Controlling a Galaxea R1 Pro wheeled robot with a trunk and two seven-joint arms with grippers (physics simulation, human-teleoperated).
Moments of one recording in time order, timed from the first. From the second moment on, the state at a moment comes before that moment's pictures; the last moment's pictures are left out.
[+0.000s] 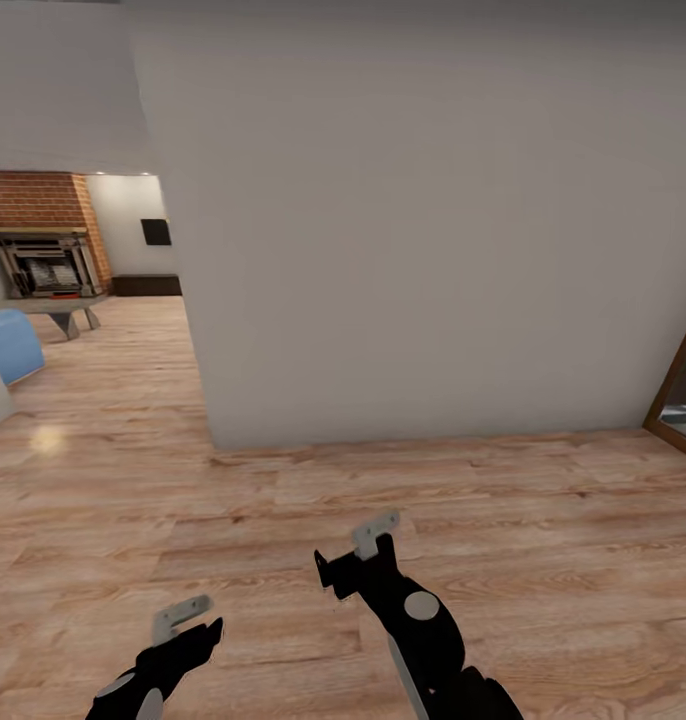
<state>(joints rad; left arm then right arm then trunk) -0.07 0.00 0.07 -1.26 0.32 0.44 0.17 -0.21 0.17 0.40 -1.50 0.13 0.57 0.07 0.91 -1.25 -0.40</state>
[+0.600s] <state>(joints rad) -0.07 -0.01 0.12 -1.25 0.33 0.44 0.17 -0.21 0.17 0.39 -1.56 0.13 0.56 0.08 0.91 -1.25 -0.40</state>
